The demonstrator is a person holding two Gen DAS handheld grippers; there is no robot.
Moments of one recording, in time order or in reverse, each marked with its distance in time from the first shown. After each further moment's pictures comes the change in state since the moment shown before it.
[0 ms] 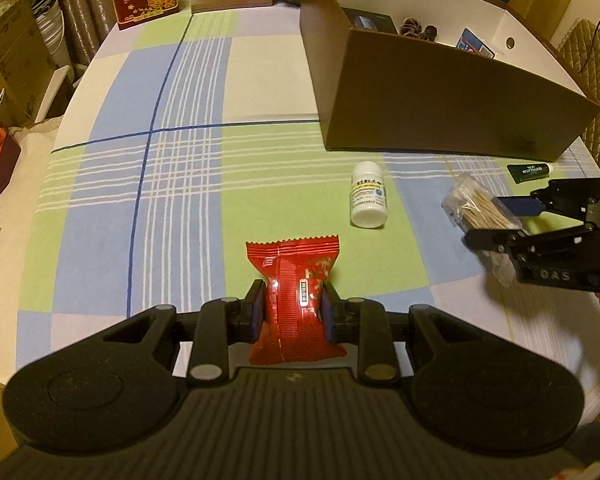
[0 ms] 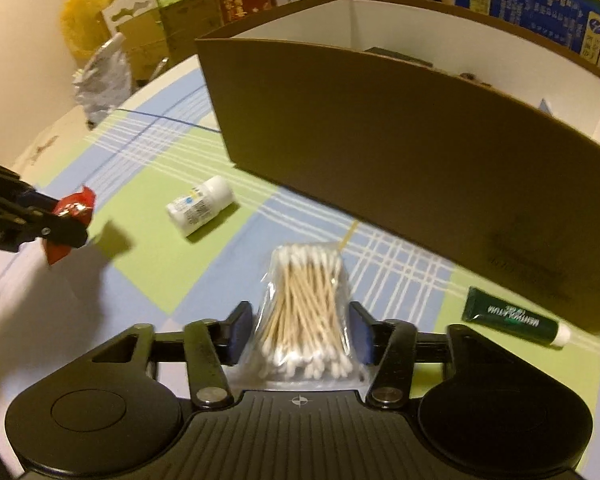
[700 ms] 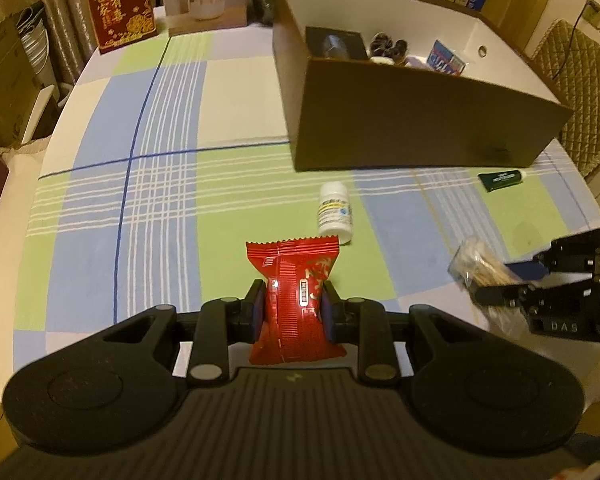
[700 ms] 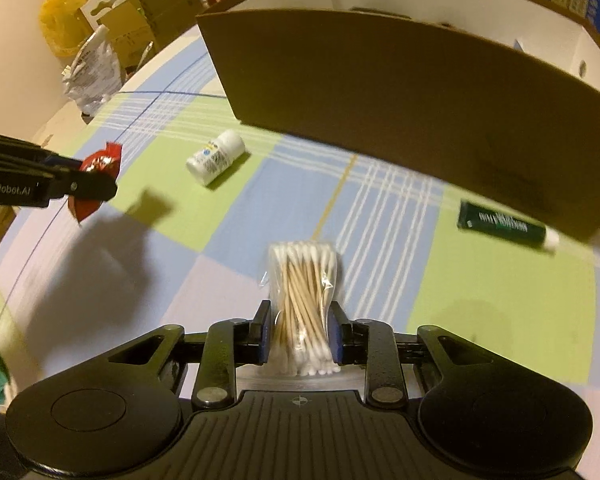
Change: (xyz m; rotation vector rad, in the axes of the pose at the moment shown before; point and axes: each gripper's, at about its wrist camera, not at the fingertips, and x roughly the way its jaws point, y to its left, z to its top) left arm -0.017 -0.014 0.007 0.038 -0.044 -0.042; right arm -0.039 0.005 -0.025 0.123 0.120 0.033
